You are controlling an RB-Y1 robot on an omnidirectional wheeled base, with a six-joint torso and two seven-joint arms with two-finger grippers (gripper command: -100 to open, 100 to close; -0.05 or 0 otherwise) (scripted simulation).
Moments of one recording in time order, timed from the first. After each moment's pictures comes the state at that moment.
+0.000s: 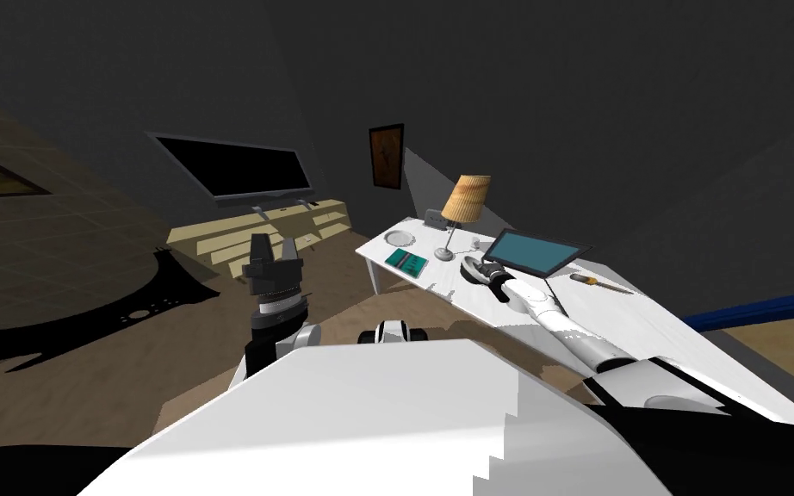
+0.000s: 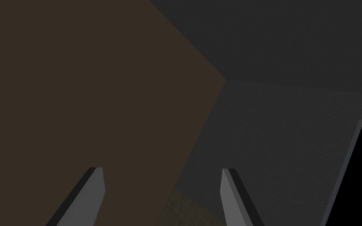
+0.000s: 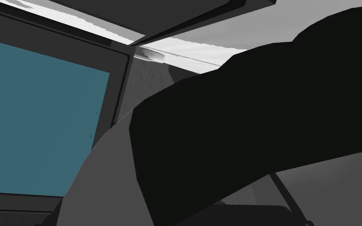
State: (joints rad) left arm 0.55 -0.01 0.01 -2.36 -0.03 -0.62 -0.09; right arm -0.06 -0.97 0.25 -1.21 0.93 0.17 -0.16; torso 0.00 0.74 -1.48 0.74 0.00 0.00
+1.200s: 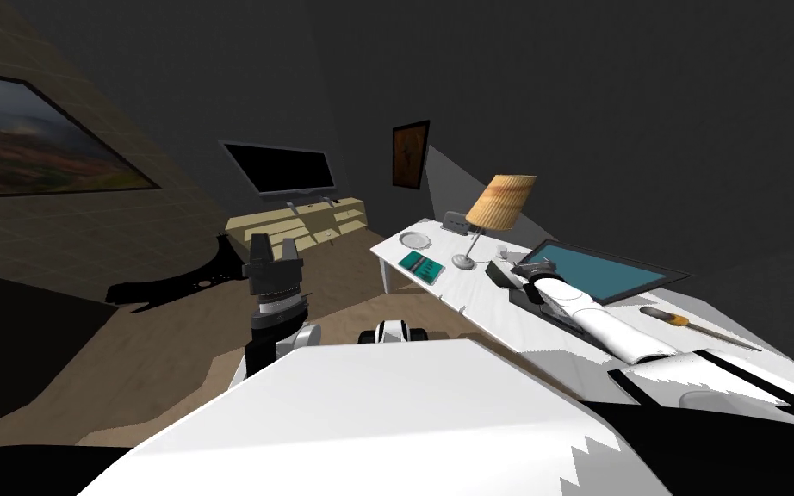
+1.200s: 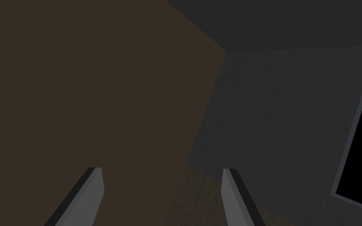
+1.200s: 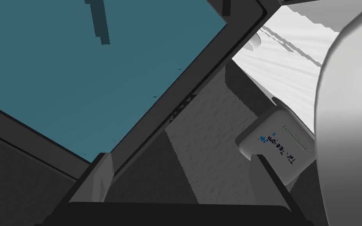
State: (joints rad) left arm 0.55 -0.01 0.01 -2.36 -0.03 -0.62 -0.09; right arm -0.09 -1.12 0.23 -0.93 1.15 0.28 -0.14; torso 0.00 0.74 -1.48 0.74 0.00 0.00
